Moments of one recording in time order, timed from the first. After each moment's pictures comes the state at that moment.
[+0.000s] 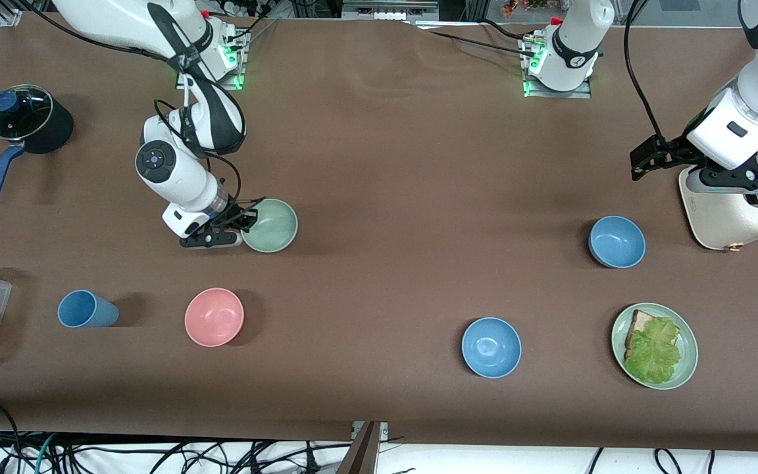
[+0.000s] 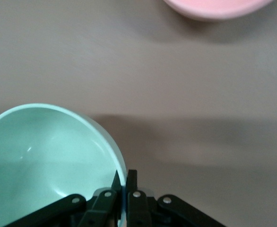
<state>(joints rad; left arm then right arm) -0.03 0.00 -0.08 -1.69 0.03 1.66 -0.09 0.19 0.35 0.17 -2.07 0.06 2.43 0.26</state>
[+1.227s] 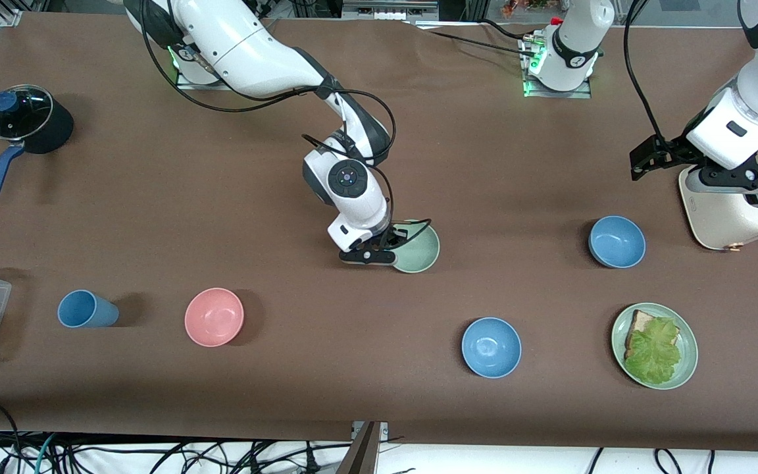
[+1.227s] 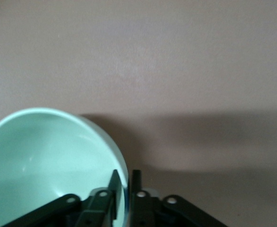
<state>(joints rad) -0.03 0.00 -0.08 -1.69 0.03 1.66 -0.09 0.66 0.91 0.10 -1.32 0.02 2.40 0.80</state>
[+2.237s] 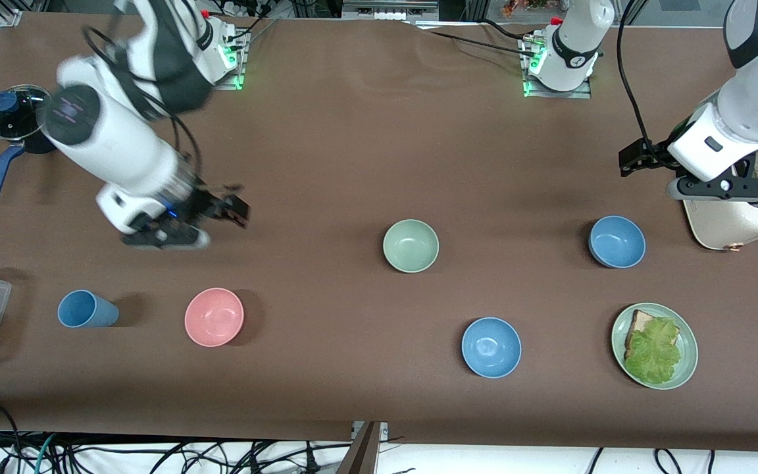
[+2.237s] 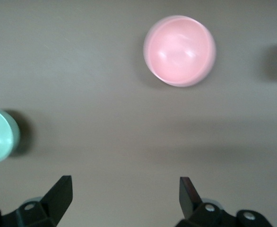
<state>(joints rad) -0.03 0.04 -0.08 -1.69 0.03 1.59 -0.09 0.29 0.15 0.00 -1.71 0.07 1.87 0.29</state>
